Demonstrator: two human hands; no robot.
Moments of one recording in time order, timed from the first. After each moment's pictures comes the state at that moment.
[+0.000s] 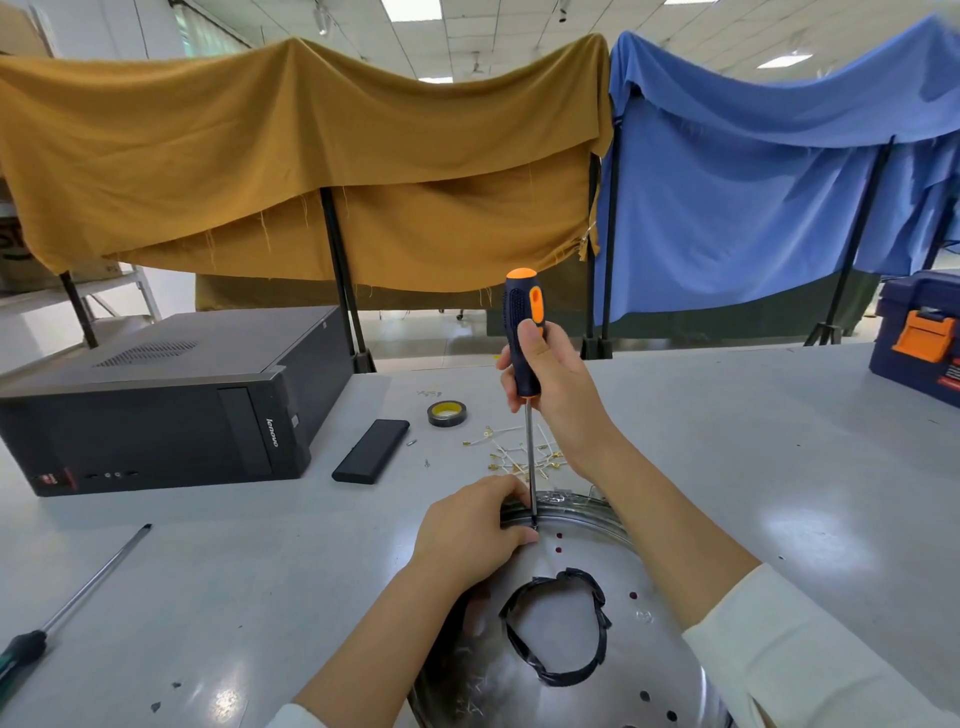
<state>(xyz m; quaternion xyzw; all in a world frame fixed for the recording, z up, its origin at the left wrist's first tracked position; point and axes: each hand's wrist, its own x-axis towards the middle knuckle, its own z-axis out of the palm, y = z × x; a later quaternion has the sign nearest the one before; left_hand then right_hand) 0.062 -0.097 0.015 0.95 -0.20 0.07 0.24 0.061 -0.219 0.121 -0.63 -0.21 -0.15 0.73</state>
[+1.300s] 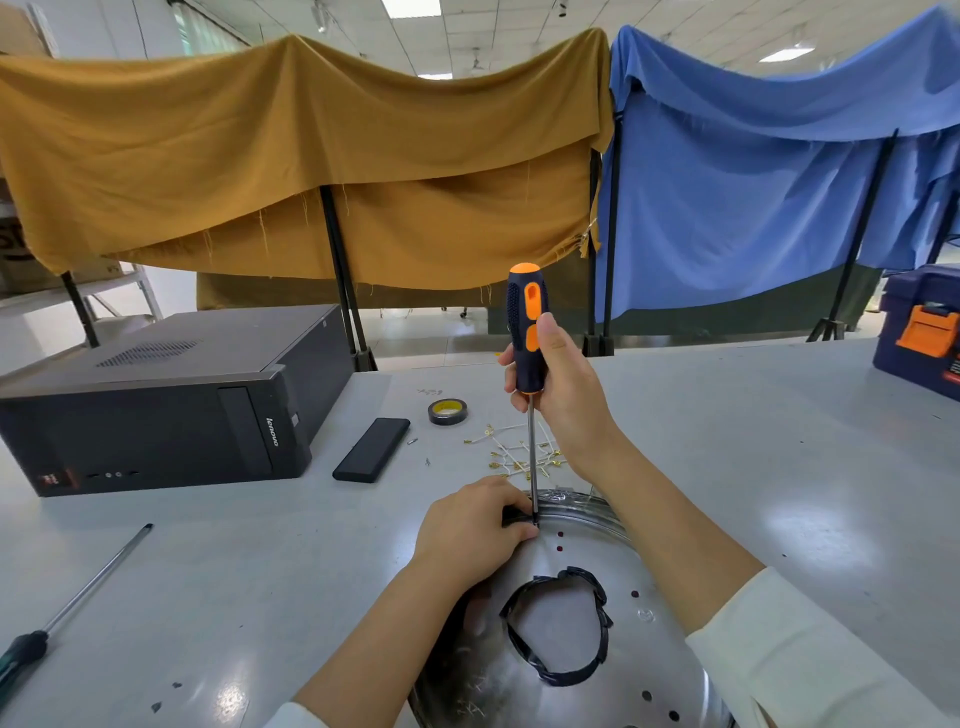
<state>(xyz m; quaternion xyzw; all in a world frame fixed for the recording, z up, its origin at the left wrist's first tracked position) 0.065 -0.099 0.013 0.95 -0.21 0.07 0.22 0.062 -0.222 0.117 -0.60 -0.21 -0.14 0.76</state>
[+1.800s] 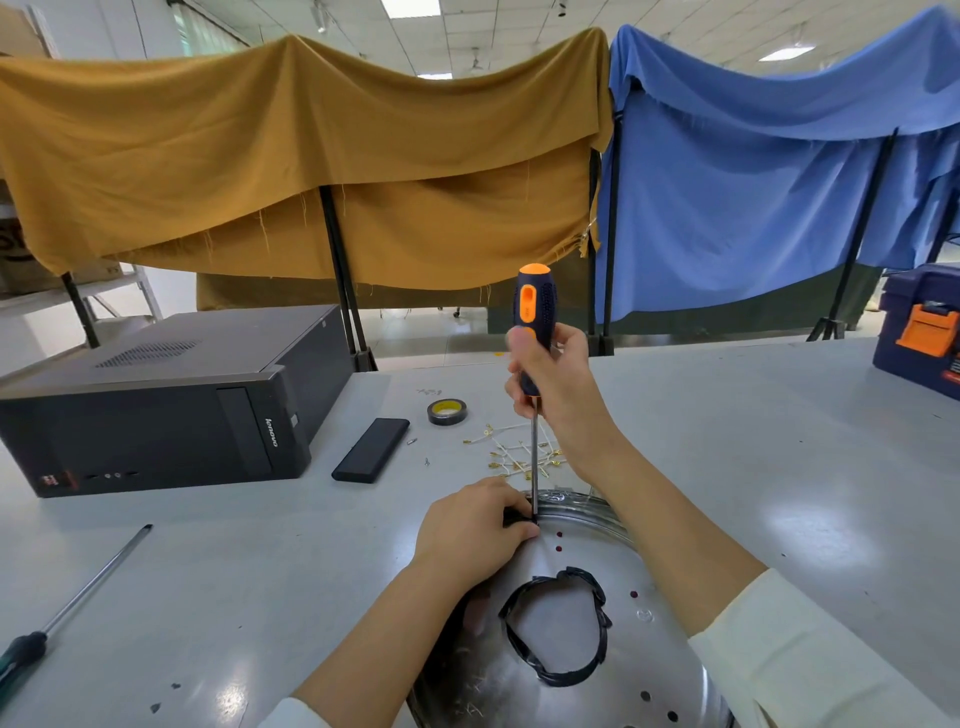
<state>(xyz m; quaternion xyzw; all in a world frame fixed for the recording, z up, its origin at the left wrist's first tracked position) 0.065 -0.101 0.013 0.95 -0.20 0.07 0.21 0.062 -0.223 0.115 -0.61 -0.19 -0.14 0.75</state>
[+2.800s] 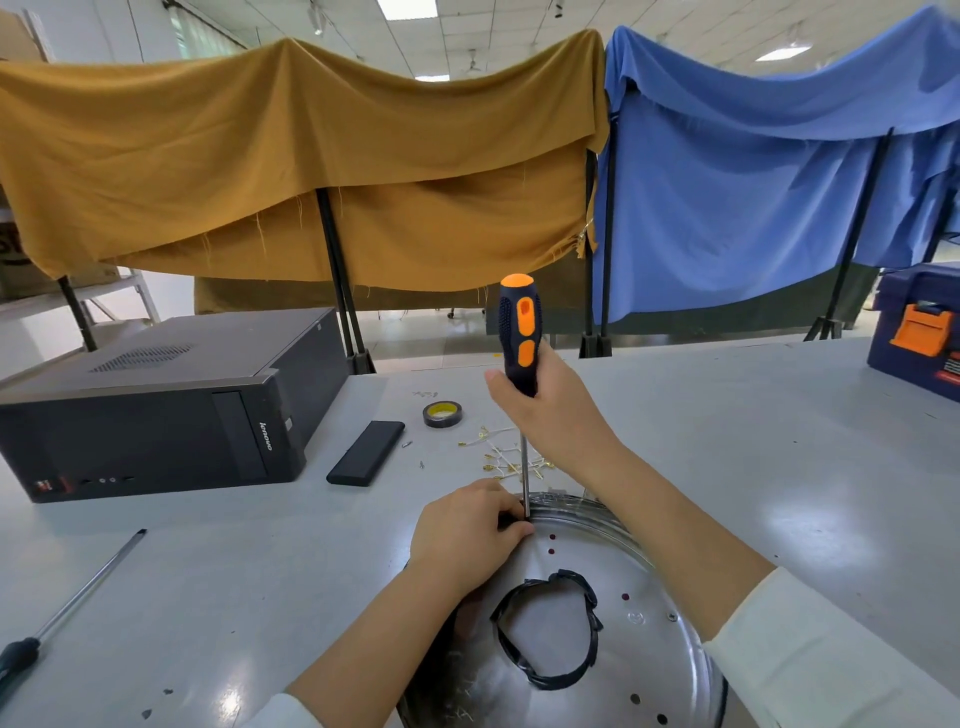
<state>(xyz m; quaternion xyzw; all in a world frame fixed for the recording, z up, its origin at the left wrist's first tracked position) 0.063 -0.103 0.011 0.95 -0.21 0.11 0.18 0.057 -0.230 0.113 -0.81 -0.17 -0.24 0.51</state>
